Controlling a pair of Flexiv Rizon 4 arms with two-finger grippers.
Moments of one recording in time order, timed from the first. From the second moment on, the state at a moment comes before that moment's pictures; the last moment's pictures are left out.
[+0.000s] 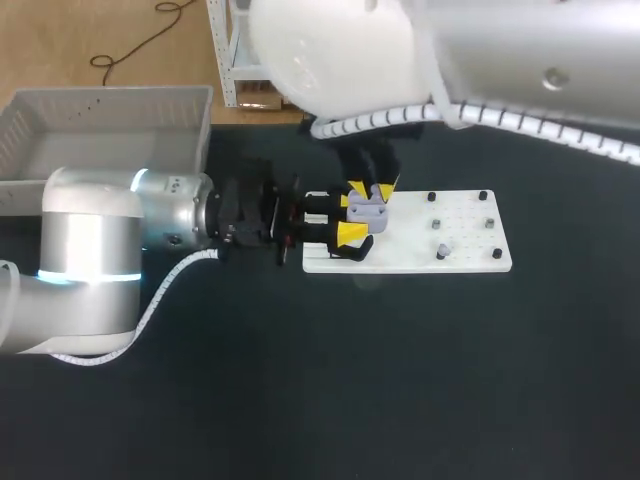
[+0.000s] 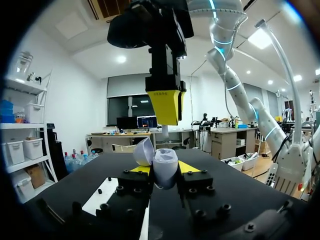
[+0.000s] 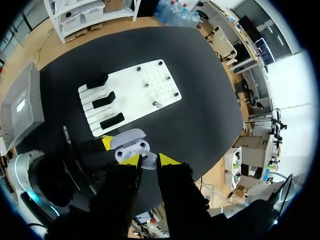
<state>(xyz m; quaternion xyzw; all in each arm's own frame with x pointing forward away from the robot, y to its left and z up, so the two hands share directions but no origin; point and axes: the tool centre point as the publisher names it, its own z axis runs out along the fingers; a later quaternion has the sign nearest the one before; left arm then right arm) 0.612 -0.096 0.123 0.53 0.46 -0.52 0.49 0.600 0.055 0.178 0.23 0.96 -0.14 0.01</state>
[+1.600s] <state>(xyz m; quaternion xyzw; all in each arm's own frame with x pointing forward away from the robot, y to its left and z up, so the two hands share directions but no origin) 0.612 -0.096 0.122 0.53 0.46 -0.52 0.49 0.610 0.055 0.155 0.25 0.96 -0.16 -0.02</state>
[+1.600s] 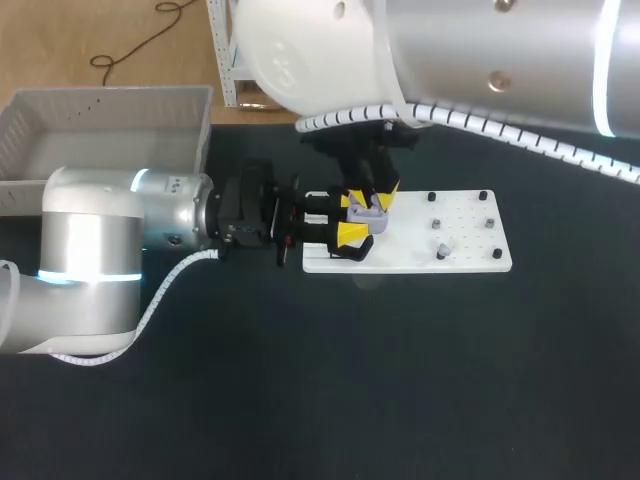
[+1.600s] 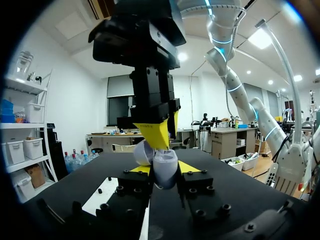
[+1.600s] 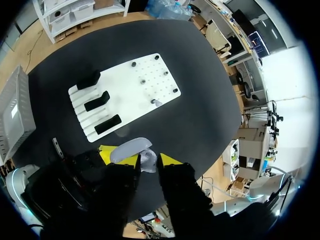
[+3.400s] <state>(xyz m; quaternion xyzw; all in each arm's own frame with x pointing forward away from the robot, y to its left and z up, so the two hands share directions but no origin) 0.615 -0.057 0.146 0.55 0.44 -0.54 0.46 0.573 -0.031 0.118 0.10 0.99 0.05 0.12</state>
